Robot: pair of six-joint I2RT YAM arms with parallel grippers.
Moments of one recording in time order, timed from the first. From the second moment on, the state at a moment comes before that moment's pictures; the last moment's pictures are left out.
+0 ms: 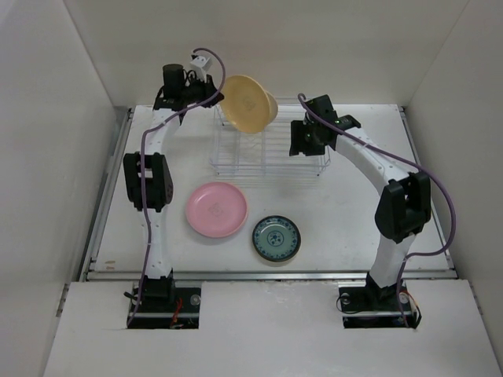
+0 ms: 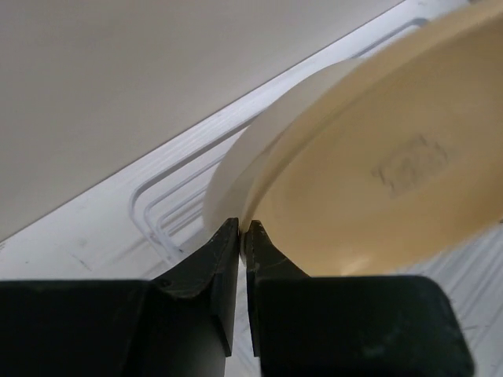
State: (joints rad) left arm -0.08 2.29 2.12 -0.18 0.67 0.03; right arm 0.40 1.87 1.70 -0.73 -0.02 0.33
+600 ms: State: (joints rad) left arm -0.04 2.15 2.12 -0.48 0.87 -0.05; right arm 0.40 1.84 1.69 -0.73 -0.02 0.33
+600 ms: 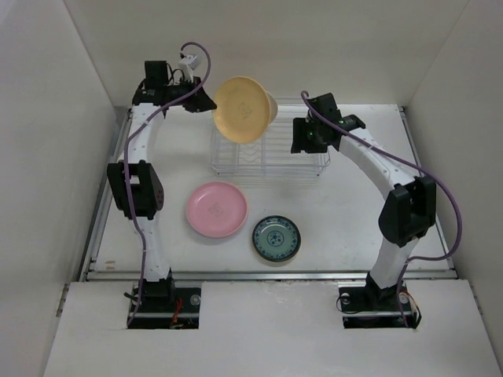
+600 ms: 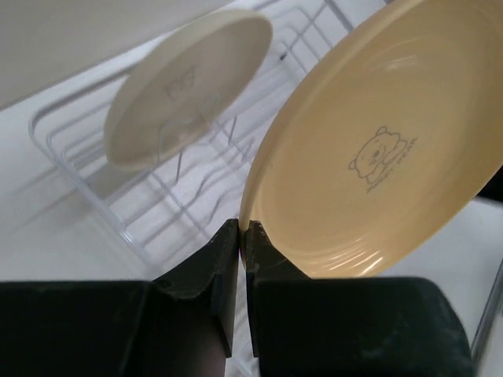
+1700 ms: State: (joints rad) left arm -0.06 1.84 1.53 -1.25 0.50 0.56; right arm 0.46 1.83 1.70 -0.73 -0.04 0.33
